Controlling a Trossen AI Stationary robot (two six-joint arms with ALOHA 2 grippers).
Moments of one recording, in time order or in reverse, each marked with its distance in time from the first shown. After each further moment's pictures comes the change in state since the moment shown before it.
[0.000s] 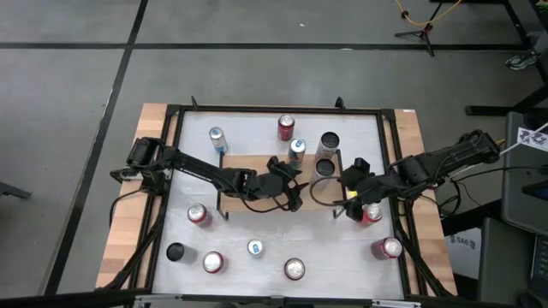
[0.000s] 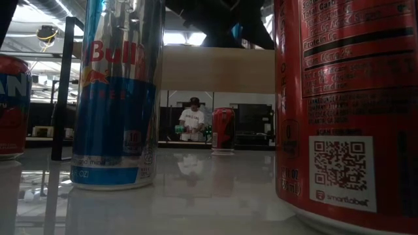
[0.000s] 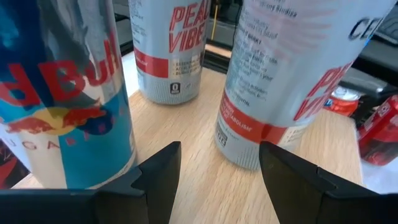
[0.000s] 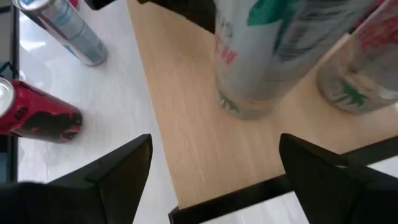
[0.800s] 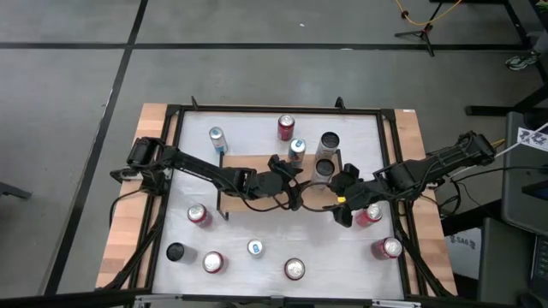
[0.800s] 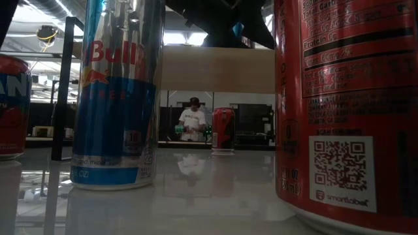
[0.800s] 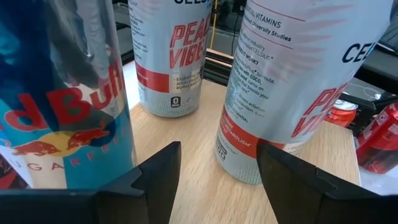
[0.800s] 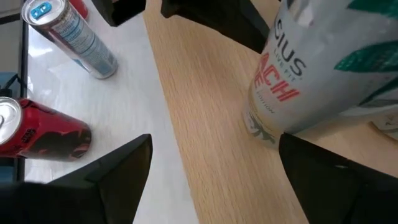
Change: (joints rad) left arm 0.005 0.000 0.000 0.035 0.001 0.029; right arm -0.001 0.103 0.000 0.121 -0.007 -0.002
